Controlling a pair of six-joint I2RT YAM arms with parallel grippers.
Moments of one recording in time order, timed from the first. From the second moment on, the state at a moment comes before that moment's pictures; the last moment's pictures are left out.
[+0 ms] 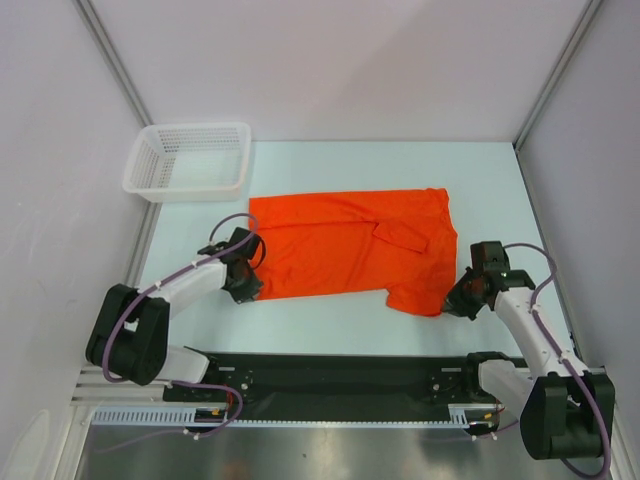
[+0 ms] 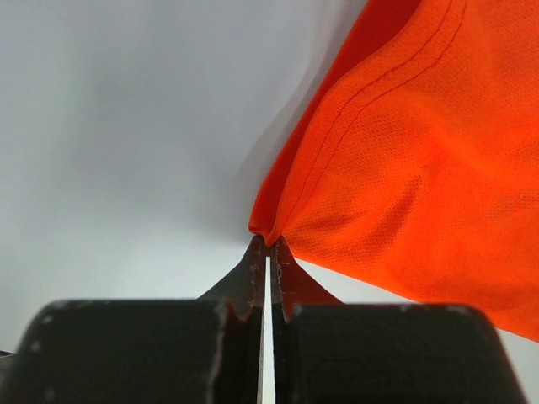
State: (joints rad) left arm -0.36 1.39 0.70 -0.62 -0.17 -0.92; right arm 0.04 0.99 0.57 -0.81 -0.10 0.80
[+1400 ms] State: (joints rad) left arm -0.24 1.95 1.57 -0.88 -0.26 -0.65; right arm -0.04 1.70 1.45 -0.65 -0.30 0.62
